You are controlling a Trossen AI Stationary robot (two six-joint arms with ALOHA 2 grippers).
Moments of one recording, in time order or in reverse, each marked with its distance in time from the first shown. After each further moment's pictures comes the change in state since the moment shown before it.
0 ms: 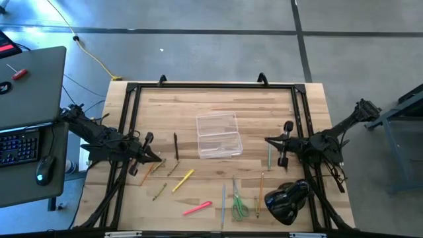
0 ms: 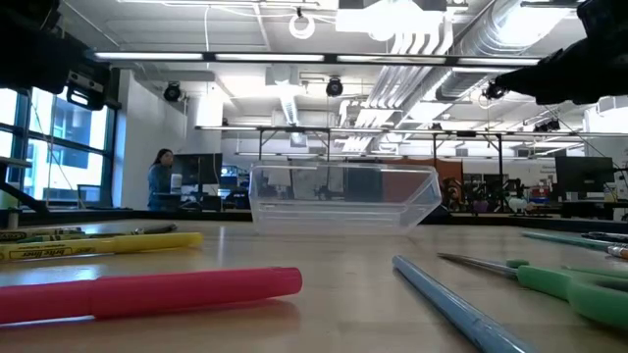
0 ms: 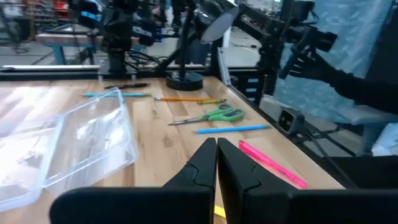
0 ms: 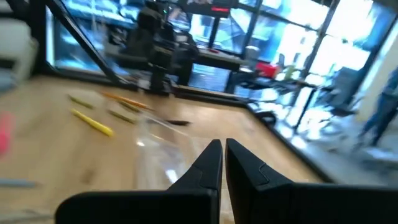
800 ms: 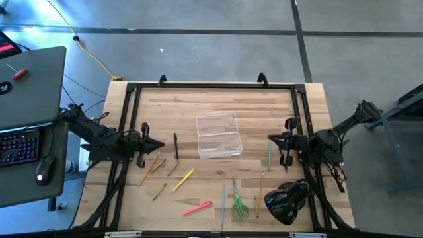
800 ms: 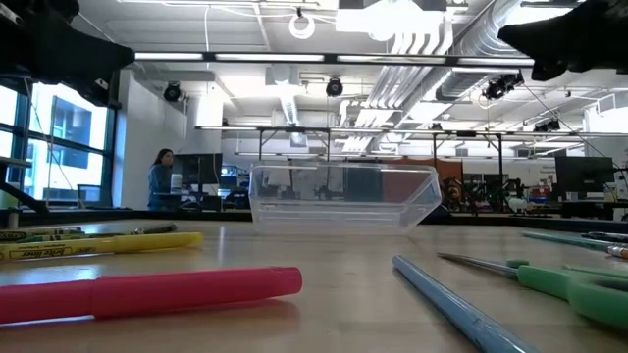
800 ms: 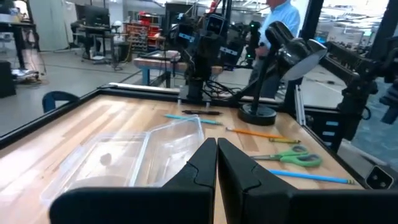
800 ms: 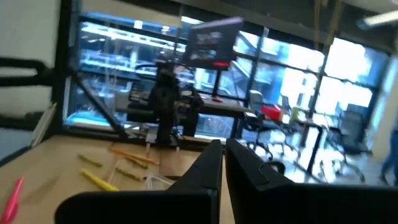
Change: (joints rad) left arm 0.000 0.021 0.001 0.124 -0.325 0.000; right arm -0.051 0.000 0.002 0.259 -0.114 -0.044
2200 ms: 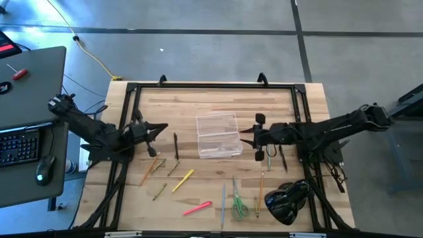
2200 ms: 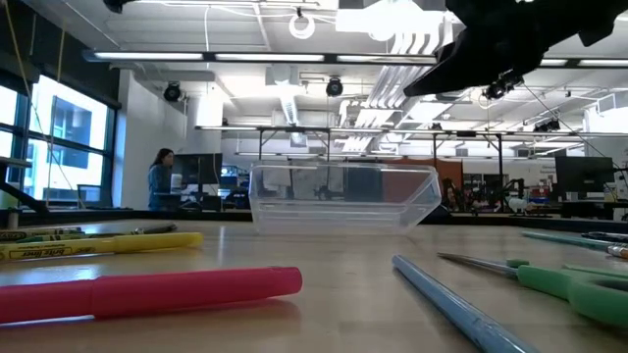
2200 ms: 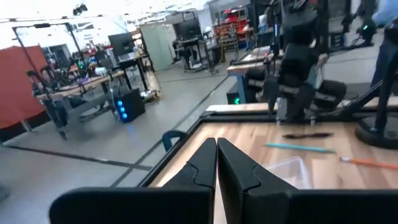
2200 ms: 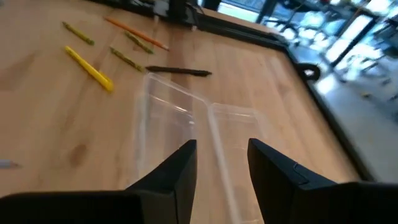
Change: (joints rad) left arm 0.001 0.536 0.474 0.061 -0.379 0.296; right arm -0.382 0.696 0.533 -0.511 -0.428 0.149
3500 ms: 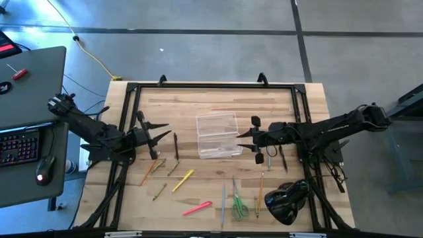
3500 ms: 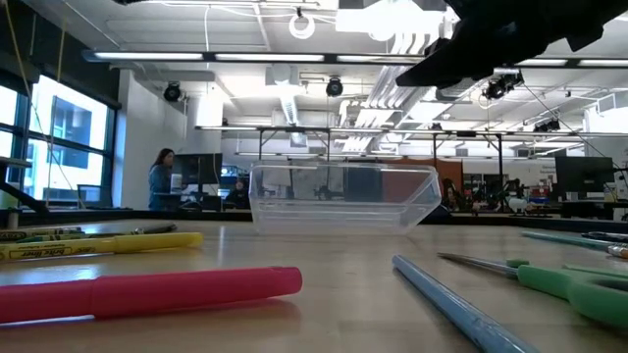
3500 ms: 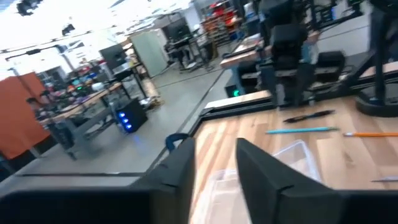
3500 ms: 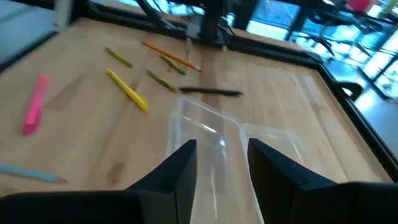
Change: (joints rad) left arm 0.002 0.043 0.000 -0.007 -0.003 0.133; right arm -0.006 0.045 -0.001 0.108 -0.144 -0.010
